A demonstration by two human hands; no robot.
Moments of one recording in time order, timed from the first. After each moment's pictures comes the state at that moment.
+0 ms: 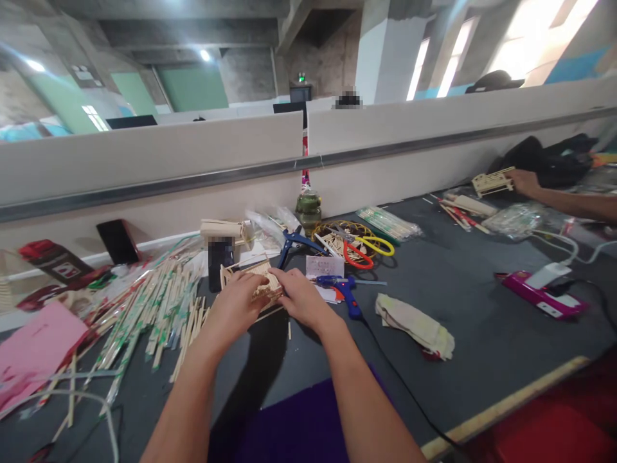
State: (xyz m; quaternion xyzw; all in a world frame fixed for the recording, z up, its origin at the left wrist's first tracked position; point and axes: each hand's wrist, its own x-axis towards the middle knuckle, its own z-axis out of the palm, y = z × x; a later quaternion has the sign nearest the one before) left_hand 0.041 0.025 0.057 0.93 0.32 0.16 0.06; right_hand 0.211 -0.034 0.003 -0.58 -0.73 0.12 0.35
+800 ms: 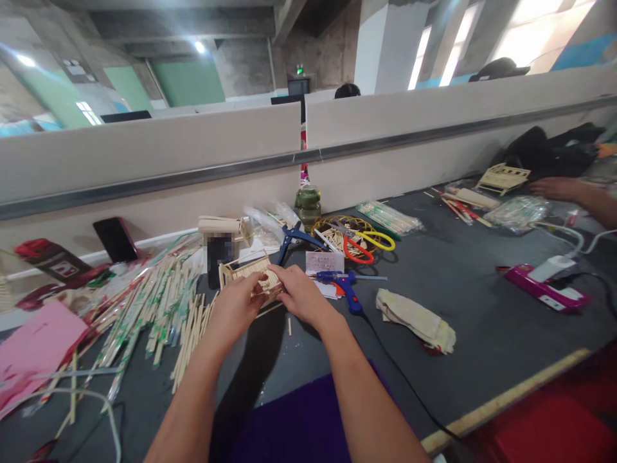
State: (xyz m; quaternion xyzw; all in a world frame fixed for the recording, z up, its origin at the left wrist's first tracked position) left_hand 0.040 0.029 0.039 0.91 0.38 0.15 0.08; right_hand 0.211 -0.034 0.003 -0.58 -0.73 0.12 0.35
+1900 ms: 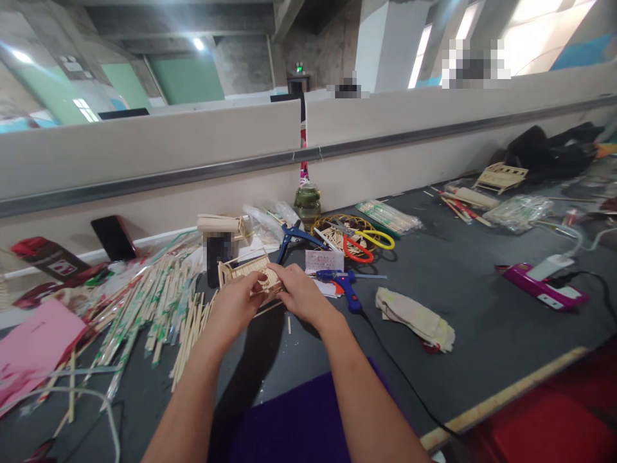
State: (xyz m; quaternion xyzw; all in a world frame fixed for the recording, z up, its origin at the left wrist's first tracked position) left_hand 0.042 0.028 0.043 0.91 0.39 0.13 0.10; right_hand 0.212 -0.035 0.001 -0.57 -0.73 0.11 0.36
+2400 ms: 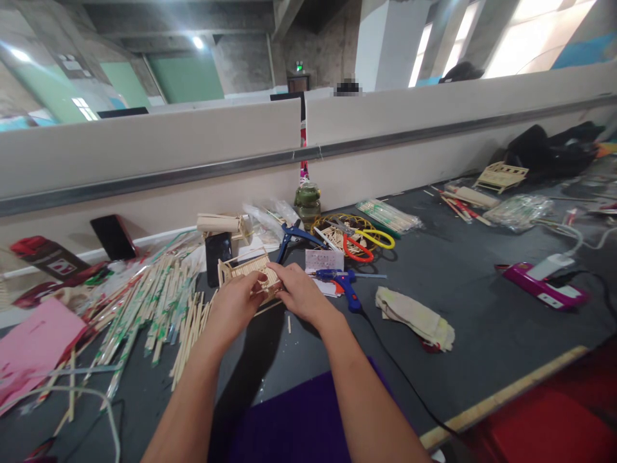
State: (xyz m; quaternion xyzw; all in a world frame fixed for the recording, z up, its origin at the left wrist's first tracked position) left_hand 0.041 0.029 0.041 0.91 0.39 0.13 0.06; right_hand 0.211 -0.034 0.002 -0.58 -0.73 0.12 0.35
